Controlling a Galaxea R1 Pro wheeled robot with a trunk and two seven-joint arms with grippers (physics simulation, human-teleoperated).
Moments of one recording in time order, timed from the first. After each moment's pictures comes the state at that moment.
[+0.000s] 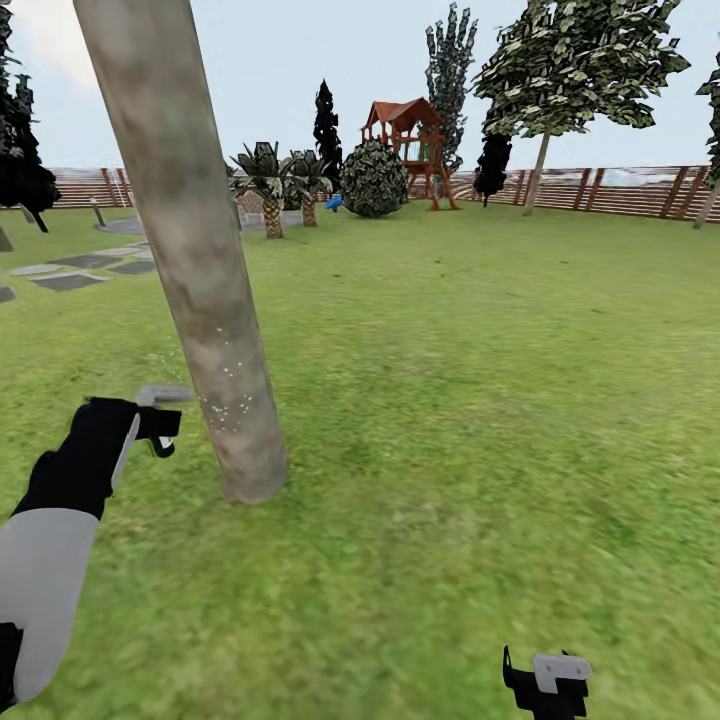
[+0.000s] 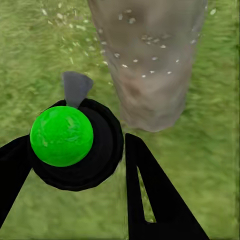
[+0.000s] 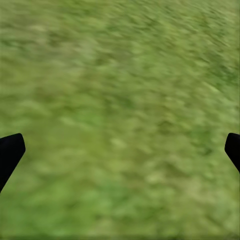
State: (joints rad) left arm -0.94 0.26 0.09 -0.99 -0.19 0.88 -0.21; right arm -0.39 -0.05 -0.06 -0.12 0.20 -0.62 -0.34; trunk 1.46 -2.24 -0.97
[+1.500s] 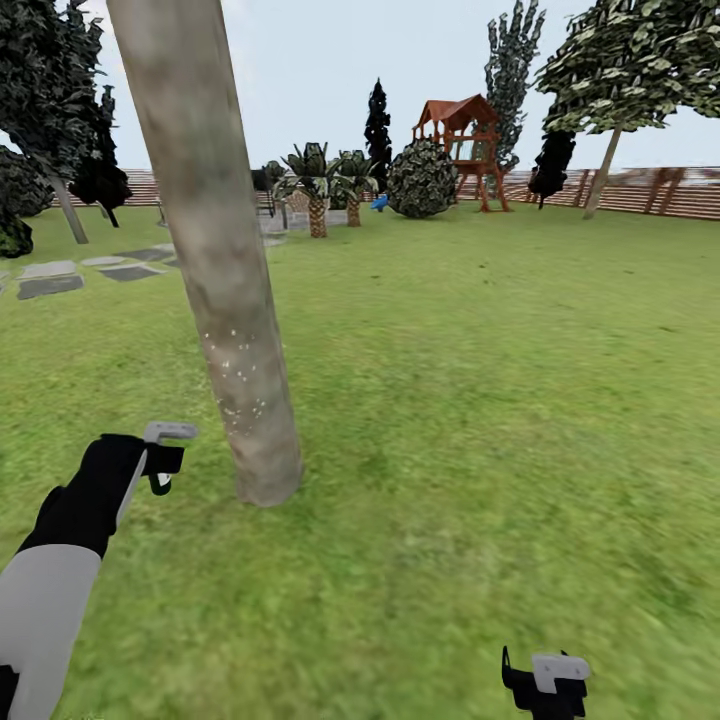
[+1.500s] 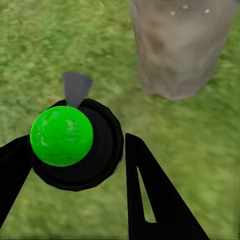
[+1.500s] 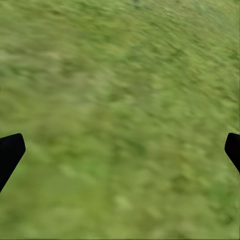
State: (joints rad) left arm -0.83 0.24 0.10 -0.97 -0.22 0.86 -0.18; right arm -0.39 -0.05 -0.06 -0.12 0.20 -0.62 -0.34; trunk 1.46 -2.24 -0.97
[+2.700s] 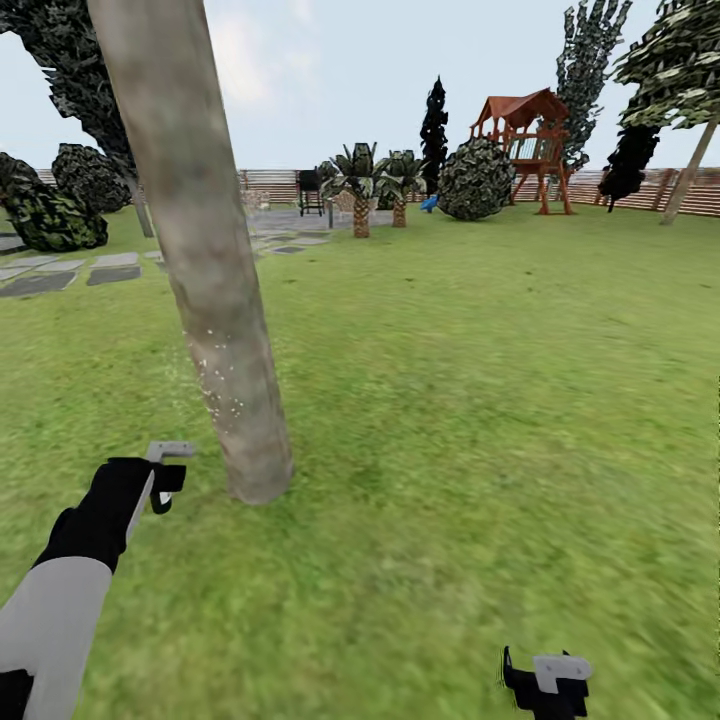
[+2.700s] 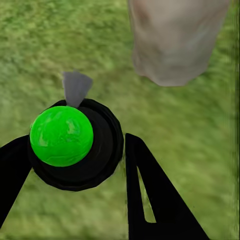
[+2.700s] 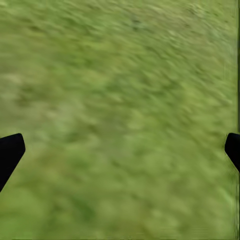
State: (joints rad) left arm -0.80 0.20 0.19 -0.87 -0.23 0.76 -0.11; right arm -0.39 -0.05 -0.06 -0.12 0.20 -0.62 -0.34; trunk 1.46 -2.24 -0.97
